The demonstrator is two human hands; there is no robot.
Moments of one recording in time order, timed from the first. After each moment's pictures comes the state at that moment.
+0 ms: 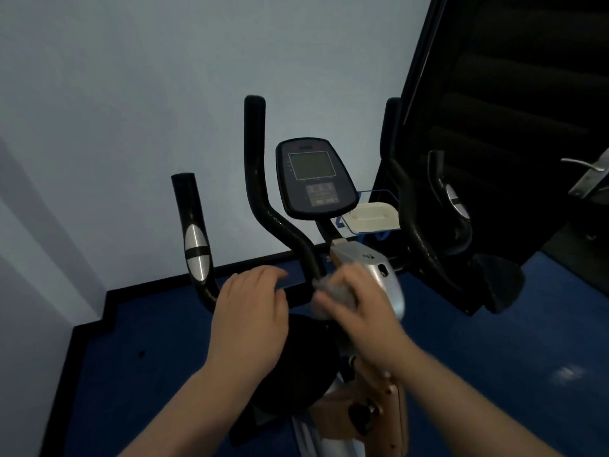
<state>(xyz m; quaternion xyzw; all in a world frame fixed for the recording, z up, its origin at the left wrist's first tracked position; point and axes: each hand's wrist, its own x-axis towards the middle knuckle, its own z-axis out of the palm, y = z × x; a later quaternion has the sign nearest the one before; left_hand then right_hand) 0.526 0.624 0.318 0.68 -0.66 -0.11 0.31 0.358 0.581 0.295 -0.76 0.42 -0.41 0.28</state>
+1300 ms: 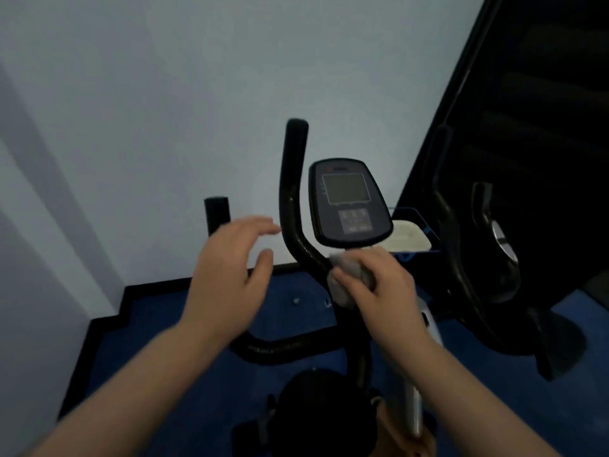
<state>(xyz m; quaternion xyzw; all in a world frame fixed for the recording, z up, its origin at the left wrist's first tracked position) 0.598 0.563 0.356 0.59 -0.66 -0.03 0.46 0.394 0.512 0.332 -0.76 0.43 -0.44 0.19</state>
